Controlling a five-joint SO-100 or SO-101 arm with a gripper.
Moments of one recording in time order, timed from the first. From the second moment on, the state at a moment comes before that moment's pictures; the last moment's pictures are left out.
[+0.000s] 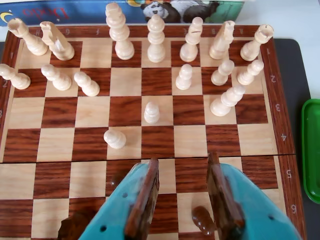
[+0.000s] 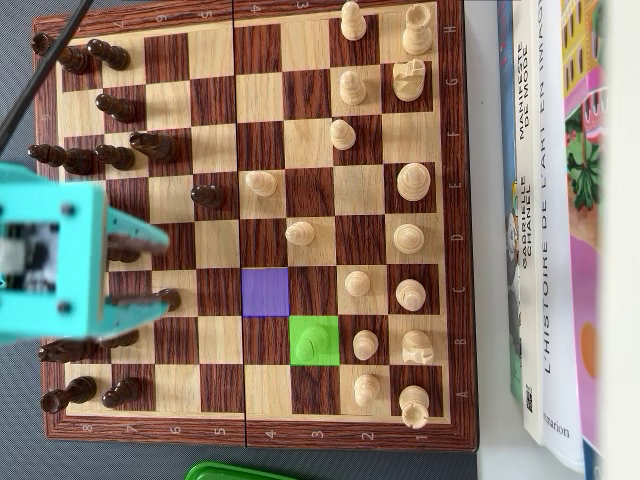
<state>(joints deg) 3.7 154.7 141.3 52.5 88.0</state>
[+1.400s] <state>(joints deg) -3.3 191.3 177.5 39.7 88.0</state>
